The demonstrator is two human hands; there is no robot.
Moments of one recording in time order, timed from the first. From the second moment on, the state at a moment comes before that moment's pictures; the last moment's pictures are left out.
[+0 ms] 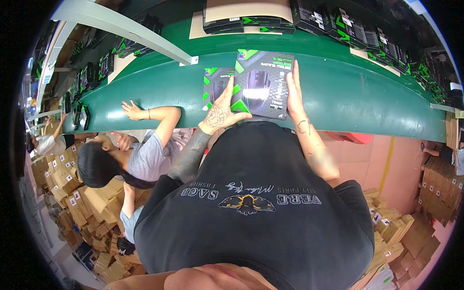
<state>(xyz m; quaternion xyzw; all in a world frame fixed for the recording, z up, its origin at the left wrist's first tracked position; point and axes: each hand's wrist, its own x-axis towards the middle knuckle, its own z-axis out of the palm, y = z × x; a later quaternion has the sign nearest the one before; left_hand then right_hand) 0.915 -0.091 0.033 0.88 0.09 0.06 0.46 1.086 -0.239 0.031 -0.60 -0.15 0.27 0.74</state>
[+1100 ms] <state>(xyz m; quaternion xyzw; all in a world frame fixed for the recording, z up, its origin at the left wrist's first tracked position) 0.836 -0.051 -0.044 0.95 0.24 0.13 0.13 1.115 -0.282 -0.020 -0.92 -0.30 0.08 0.25</state>
